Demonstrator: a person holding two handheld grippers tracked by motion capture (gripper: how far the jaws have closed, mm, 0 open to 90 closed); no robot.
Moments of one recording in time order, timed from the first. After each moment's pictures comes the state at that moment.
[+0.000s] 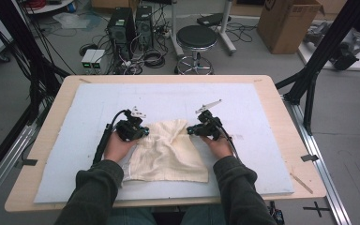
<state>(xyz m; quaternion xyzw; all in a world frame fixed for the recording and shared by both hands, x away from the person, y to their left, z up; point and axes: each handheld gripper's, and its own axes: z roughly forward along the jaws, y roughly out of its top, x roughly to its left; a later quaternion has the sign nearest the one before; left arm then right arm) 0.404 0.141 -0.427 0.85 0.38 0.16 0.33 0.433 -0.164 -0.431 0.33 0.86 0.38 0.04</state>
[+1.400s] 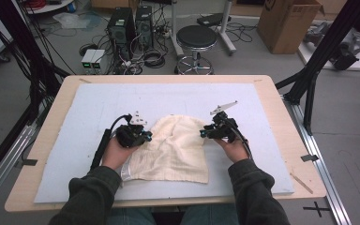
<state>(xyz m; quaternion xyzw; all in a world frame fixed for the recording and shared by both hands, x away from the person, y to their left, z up) 0.365 0.127 -0.413 0.87 0.31 0.16 0.36 0.415 -0.206 -0.418 0.34 0.87 0.36 0.07</state>
